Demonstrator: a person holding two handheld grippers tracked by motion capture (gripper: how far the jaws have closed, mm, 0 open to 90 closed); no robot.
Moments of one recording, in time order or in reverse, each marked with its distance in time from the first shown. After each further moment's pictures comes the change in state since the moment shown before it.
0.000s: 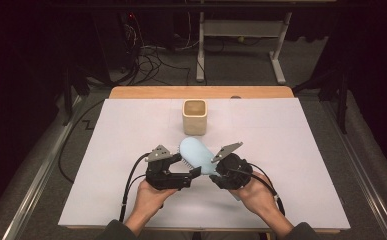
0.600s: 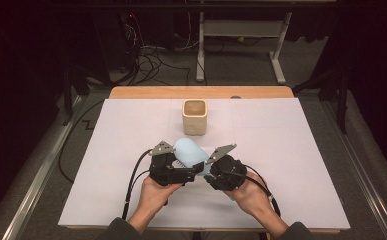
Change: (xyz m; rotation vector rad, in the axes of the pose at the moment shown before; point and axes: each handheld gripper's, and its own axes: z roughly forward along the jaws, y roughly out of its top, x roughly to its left) left arm -0.001 0.010 0.009 0.002 0.026 -0.062; right arm 0.011 0.008 0.004 -0.027 -0.003 -0.035
